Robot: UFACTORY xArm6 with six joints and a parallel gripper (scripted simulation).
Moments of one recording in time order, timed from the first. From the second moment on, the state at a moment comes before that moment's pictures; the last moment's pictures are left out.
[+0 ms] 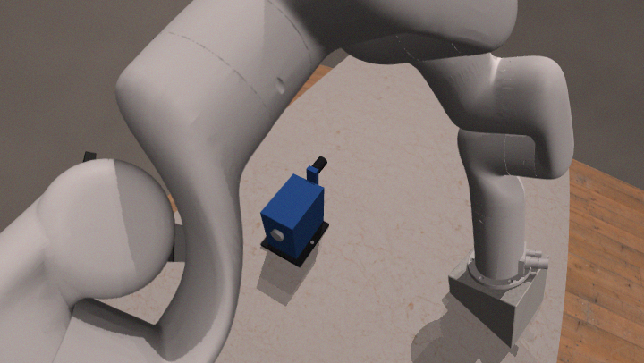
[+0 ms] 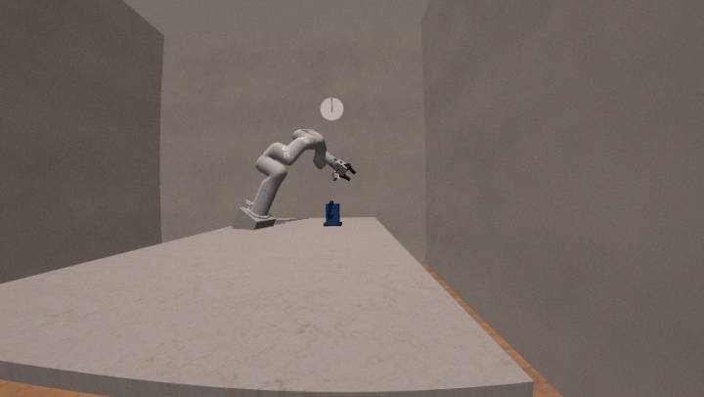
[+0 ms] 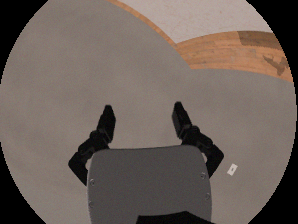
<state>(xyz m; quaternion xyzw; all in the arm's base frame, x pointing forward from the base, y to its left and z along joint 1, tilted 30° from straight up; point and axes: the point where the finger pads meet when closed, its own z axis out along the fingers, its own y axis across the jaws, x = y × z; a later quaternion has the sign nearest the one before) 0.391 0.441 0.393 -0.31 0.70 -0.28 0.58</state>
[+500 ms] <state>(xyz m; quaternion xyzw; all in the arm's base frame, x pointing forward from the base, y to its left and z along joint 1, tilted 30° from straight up) 0.428 0.340 0.390 -0.16 0.80 -0.23 0.53</state>
